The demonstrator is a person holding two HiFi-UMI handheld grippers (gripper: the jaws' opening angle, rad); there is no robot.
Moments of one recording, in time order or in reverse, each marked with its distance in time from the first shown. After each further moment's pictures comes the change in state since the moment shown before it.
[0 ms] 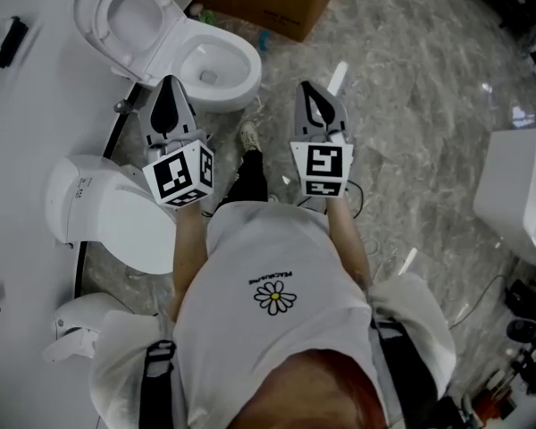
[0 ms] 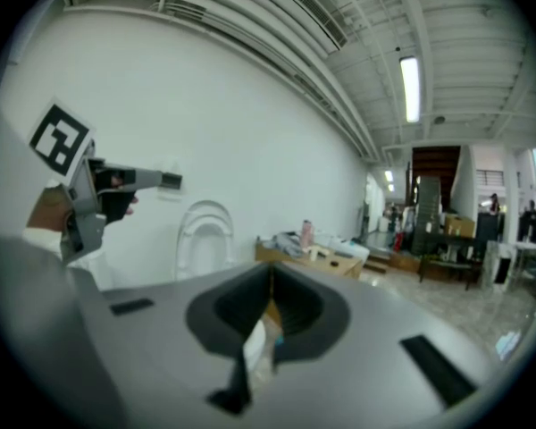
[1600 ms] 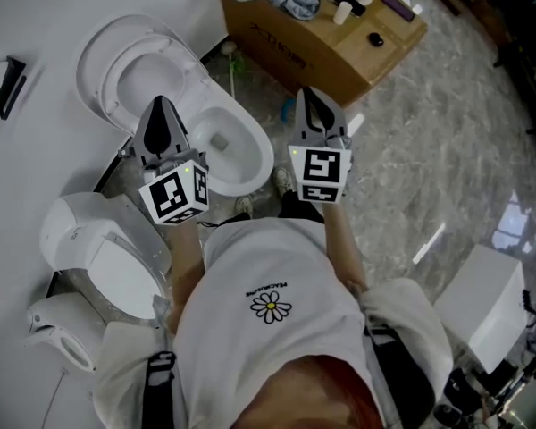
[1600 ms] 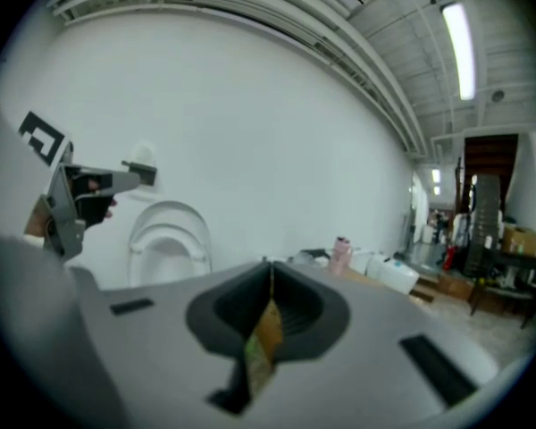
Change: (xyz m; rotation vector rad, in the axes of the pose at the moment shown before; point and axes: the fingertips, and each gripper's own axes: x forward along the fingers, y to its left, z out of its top) left arm 0.320 0.117 -0.031 0.013 0.008 0.329; right arm 0.412 -0.058 0.098 -0.081 -0.017 0.234
